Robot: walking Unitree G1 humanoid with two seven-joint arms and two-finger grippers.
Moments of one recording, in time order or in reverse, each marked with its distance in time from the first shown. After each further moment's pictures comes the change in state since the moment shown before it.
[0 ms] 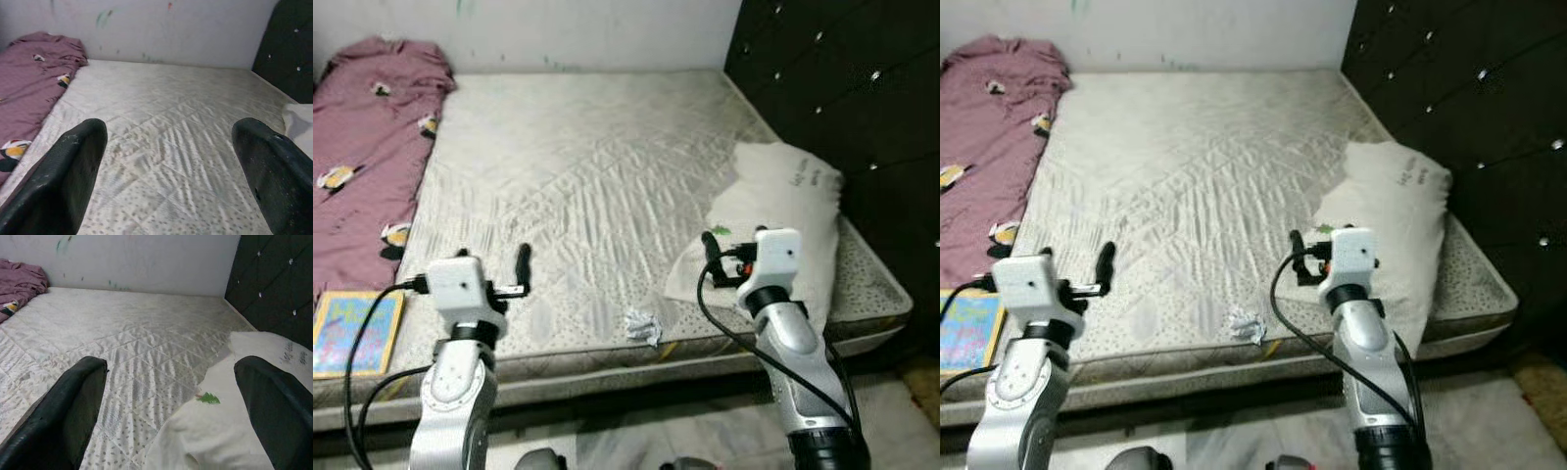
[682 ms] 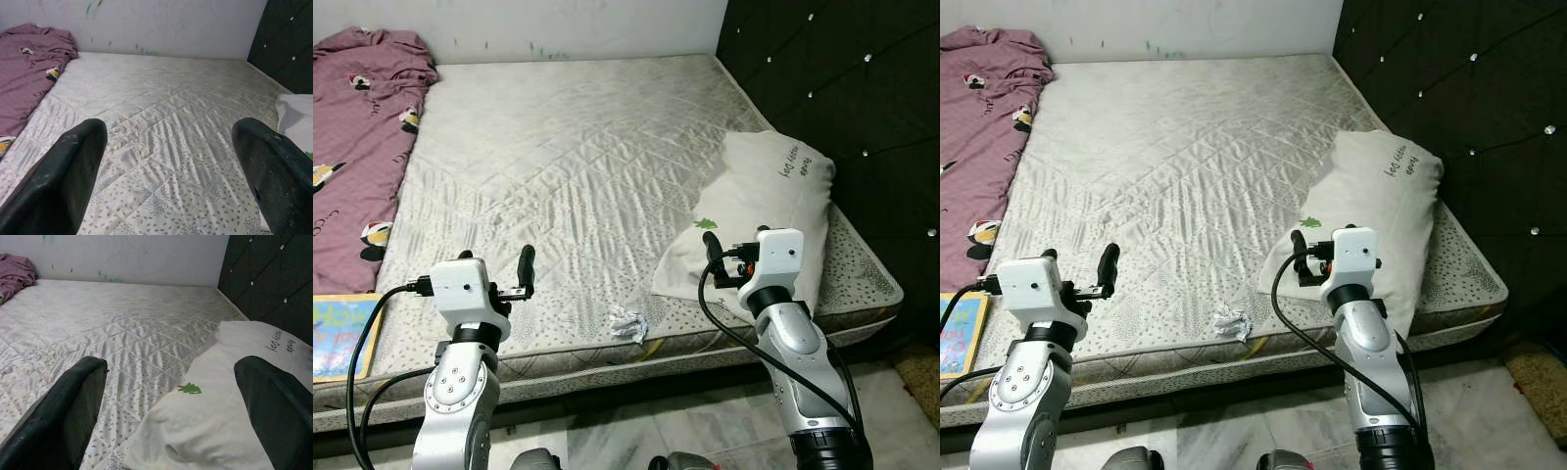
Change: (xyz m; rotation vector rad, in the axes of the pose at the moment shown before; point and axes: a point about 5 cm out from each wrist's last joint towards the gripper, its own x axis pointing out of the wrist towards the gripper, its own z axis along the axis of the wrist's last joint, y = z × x) left arm 0.000 0.000 0.000 0.006 0.000 0.002; right arm -0.002 -0.001 -0.001 -0.002 0.004 -0.004
